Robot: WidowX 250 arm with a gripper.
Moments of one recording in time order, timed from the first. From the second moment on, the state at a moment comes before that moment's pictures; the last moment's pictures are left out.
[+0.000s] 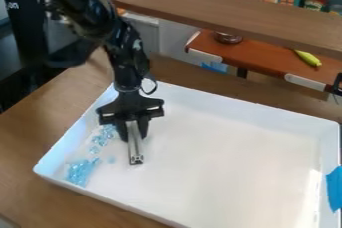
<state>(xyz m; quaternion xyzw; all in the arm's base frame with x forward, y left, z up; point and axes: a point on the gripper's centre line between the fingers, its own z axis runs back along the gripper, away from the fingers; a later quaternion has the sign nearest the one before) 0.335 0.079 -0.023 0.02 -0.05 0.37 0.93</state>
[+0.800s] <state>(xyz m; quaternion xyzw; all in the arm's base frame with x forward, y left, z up) 0.367 -0.051 0.029 -0.03 -0.14 0.20 0.97</state>
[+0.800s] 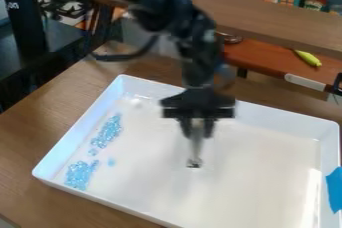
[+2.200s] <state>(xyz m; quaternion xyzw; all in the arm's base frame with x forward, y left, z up) 0.375 -0.187 -0.016 0.04 -0.09 0.16 0.98</state>
